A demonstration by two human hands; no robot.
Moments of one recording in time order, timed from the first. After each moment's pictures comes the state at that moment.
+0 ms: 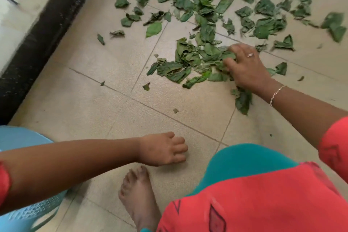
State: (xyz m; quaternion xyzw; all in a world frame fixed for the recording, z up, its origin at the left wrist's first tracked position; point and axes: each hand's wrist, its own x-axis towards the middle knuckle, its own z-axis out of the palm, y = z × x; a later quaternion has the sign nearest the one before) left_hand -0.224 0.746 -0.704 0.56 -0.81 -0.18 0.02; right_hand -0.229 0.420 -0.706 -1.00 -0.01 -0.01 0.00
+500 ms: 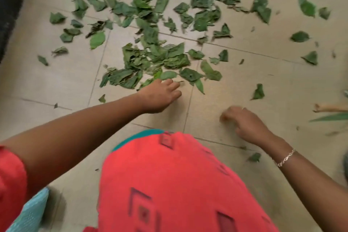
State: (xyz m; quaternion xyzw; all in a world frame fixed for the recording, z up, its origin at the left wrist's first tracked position) left_hand -0.181 0.576 -0.680 0.66 -0.72 -0.14 -0.16; right_hand -0.425 0.421 -0.678 -0.92 0.21 0.21 0.26
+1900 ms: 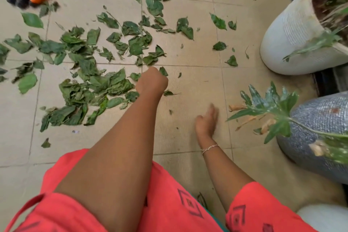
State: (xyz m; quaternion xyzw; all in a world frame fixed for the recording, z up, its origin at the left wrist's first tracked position) left_hand -0.249 0.417 -0.610 0.89 -0.24 -0.36 0.14; right_hand -0.419 0.424 -0.686 -0.50 0.77 -0.10 0.39
